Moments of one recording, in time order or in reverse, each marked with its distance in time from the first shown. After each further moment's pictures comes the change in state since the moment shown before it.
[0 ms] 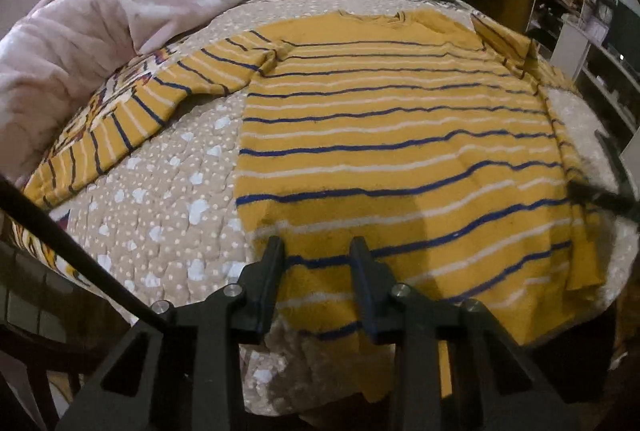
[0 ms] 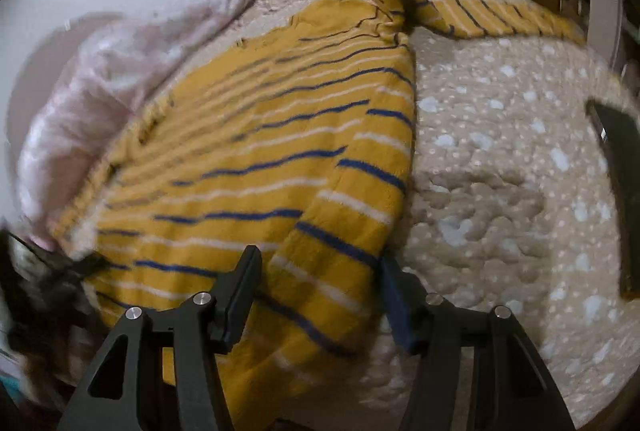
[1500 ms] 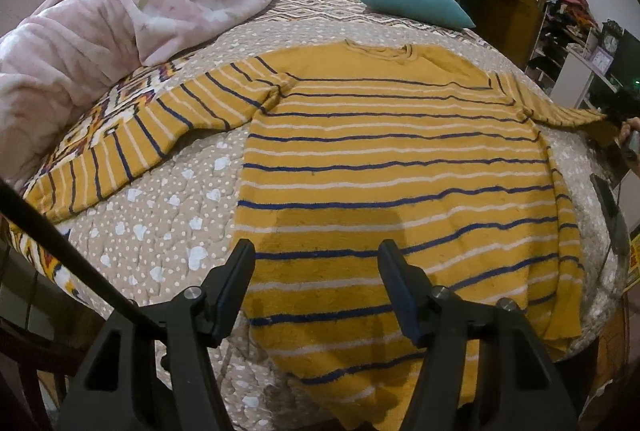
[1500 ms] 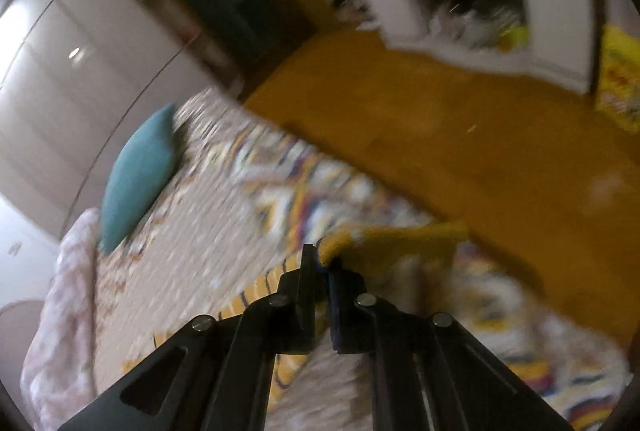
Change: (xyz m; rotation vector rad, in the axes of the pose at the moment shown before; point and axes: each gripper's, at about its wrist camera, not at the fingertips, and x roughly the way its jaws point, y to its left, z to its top) left arm 0.001 0.001 0.033 -0.050 -0.061 -0.002; right arm -0.043 -0.339 0.216 0.817 -0.368 -0.344
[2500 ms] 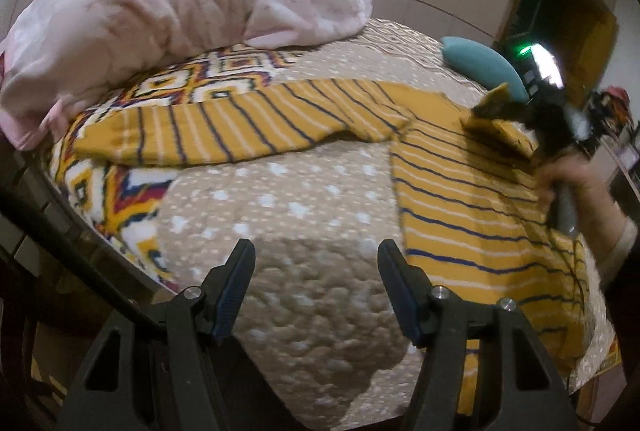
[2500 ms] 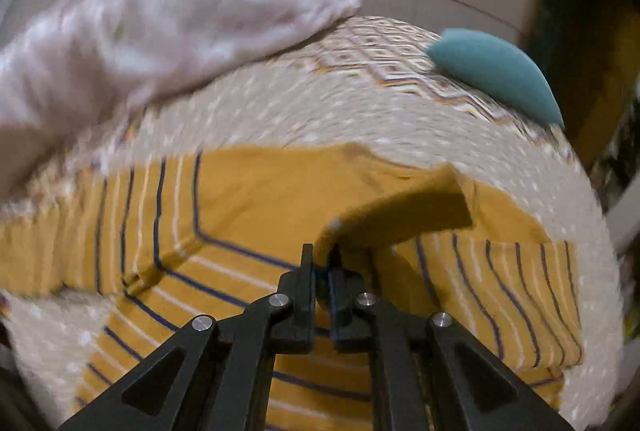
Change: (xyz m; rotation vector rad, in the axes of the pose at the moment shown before) left arm -0.035 0.132 -0.035 -0.302 -0.104 0.045; right arm -0.090 0.386 -0.464 -1.296 0.160 0.356
